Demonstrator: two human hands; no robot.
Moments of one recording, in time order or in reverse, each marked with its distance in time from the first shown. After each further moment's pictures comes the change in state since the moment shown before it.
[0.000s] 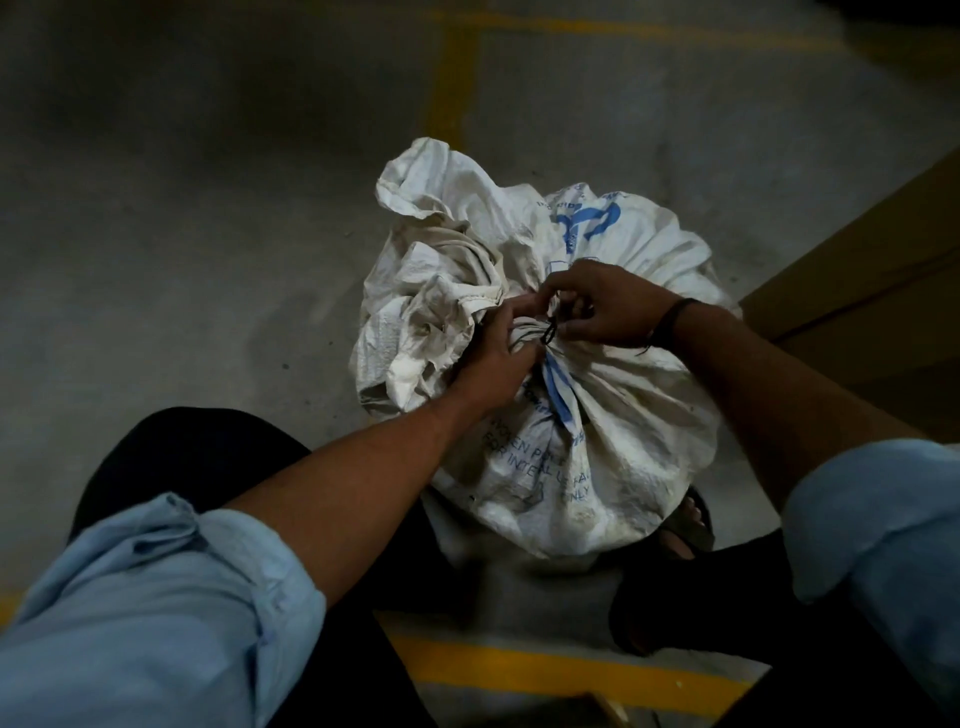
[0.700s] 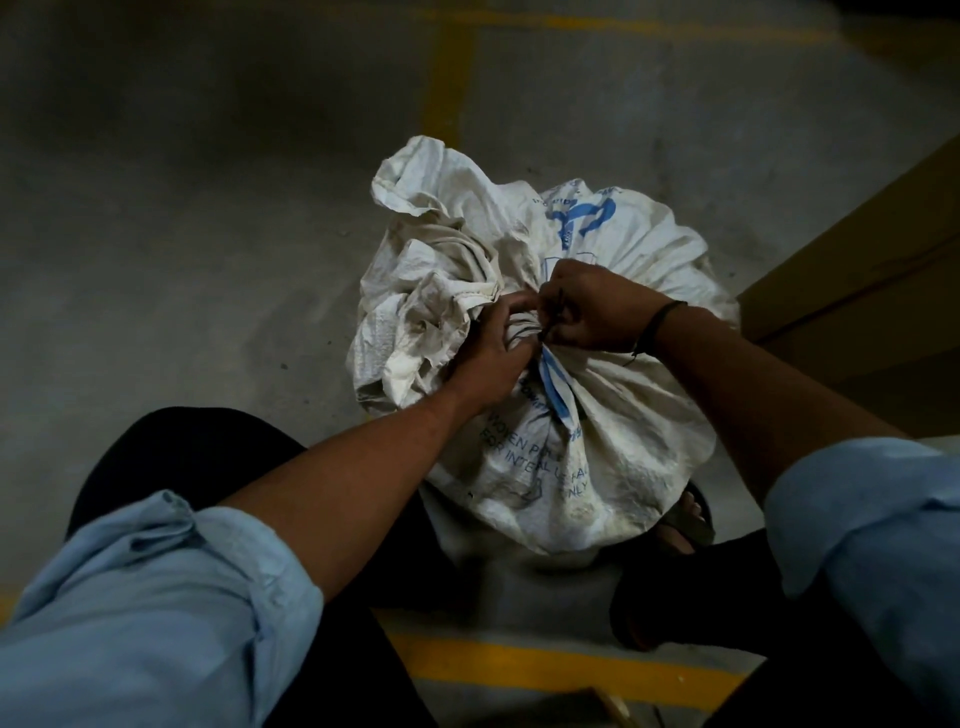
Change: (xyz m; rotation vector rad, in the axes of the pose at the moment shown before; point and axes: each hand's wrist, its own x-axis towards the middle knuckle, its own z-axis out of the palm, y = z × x) left_hand 0.004 -0.007 -0.001 0.008 -0.018 0.049; right_hand -0.001 -0.008 0.005 -0.055 -0.006 -0.060
